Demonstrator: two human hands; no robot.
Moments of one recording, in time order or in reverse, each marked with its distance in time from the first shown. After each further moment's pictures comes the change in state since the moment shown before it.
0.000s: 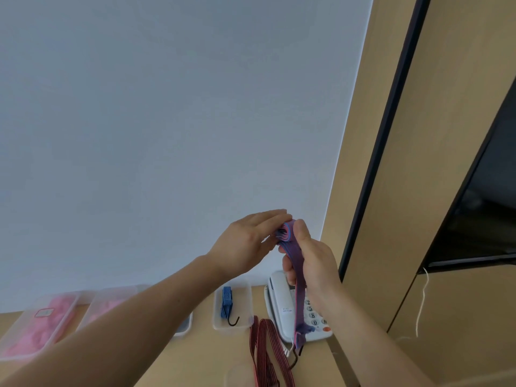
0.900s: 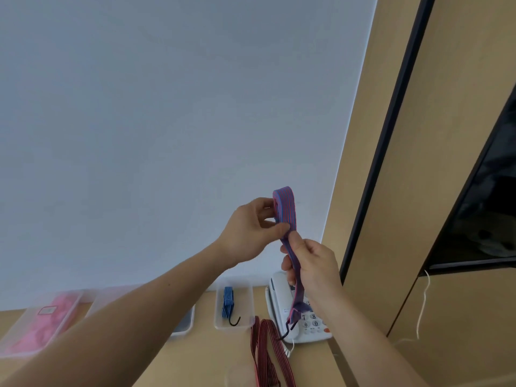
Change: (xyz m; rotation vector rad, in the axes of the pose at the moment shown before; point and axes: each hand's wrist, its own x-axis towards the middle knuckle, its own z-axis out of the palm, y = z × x) left_hand 0.024 0.013 -0.014 -0.763 -0.061 -0.763; right_hand -0.002 0.006 0.001 -0.058 0.056 -0.059
